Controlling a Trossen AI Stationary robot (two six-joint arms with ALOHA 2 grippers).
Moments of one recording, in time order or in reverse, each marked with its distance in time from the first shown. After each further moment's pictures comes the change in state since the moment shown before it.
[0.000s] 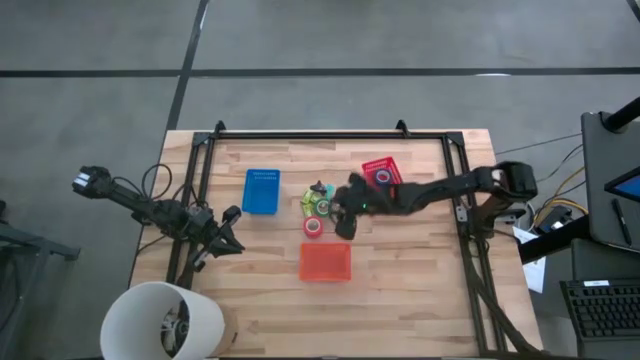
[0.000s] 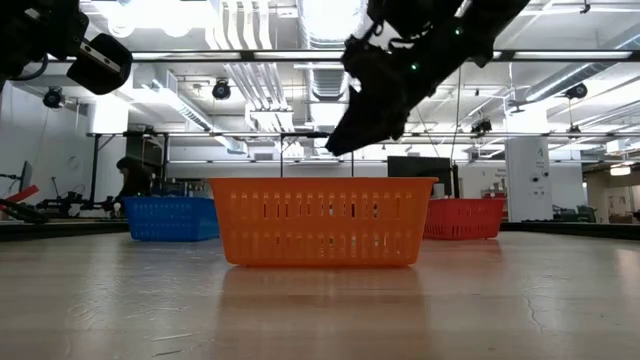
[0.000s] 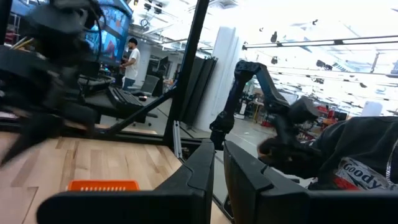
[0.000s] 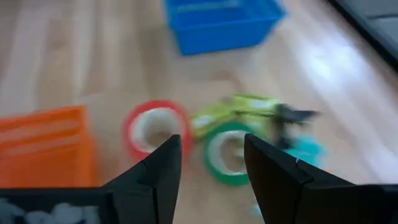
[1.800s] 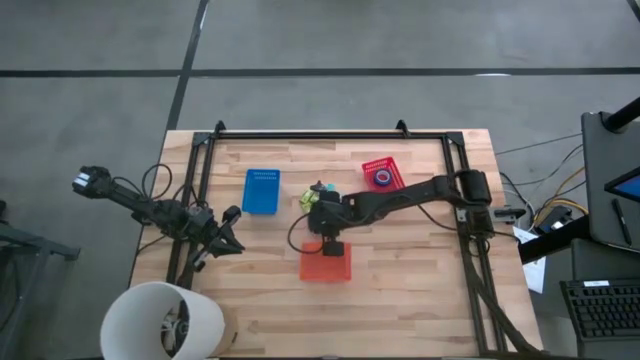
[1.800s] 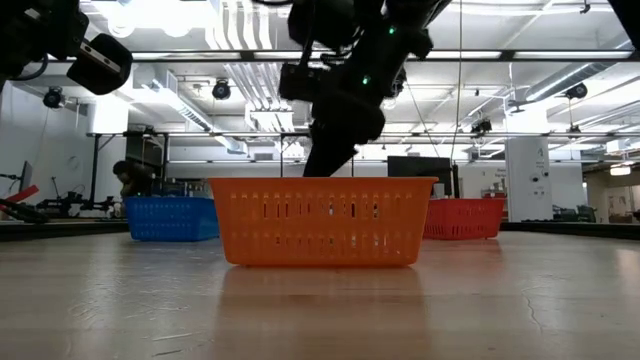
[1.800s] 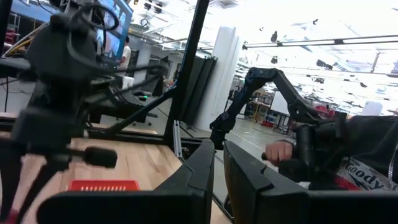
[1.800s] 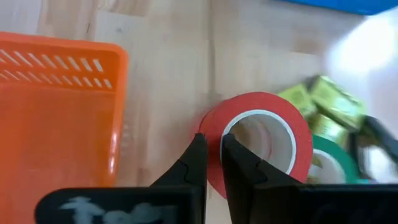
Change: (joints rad) left arm 0.000 0.002 0.000 0.000 0.000 0.000; right arm 0.045 0.317 0.442 -0.465 -0.077 -0.195
